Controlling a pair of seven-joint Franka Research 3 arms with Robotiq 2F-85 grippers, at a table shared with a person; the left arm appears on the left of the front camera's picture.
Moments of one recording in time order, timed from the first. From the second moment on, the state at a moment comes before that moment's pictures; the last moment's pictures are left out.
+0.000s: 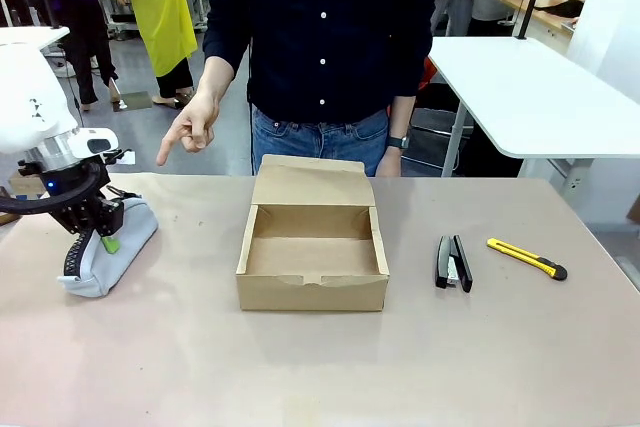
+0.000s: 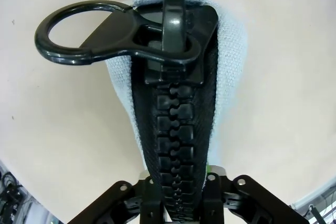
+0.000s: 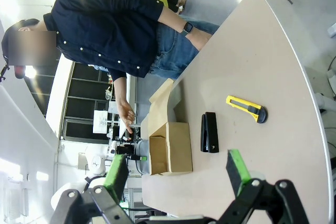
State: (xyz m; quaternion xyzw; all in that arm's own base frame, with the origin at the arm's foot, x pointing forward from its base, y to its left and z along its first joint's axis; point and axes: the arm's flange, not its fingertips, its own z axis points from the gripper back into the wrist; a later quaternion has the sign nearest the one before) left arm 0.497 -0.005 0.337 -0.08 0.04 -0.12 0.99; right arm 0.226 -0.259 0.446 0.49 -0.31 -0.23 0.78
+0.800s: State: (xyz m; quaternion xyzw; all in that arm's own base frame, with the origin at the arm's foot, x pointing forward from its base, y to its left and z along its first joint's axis) left arm 0.482 -0.006 0.375 -0.07 0.06 -0.17 0.98; right arm 0.226 -0.259 0.446 0.49 -0.31 -0.23 0.78
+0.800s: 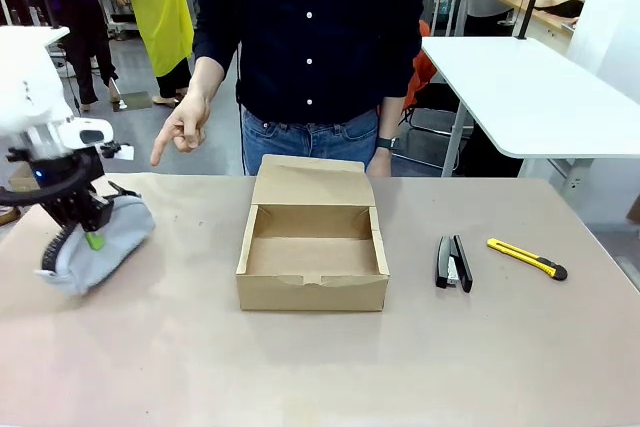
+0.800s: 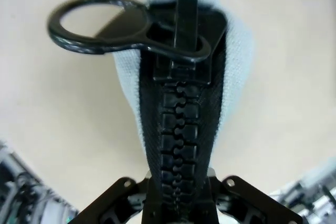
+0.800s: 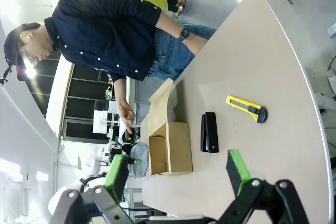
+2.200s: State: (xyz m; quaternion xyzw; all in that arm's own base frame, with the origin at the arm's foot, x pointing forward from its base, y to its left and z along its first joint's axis) left arm 0.399 0.005 0.525 -0.07 -0.01 -0.29 0.95; right arm 0.226 -0.259 0.446 0.49 -0.31 -0.23 0.78
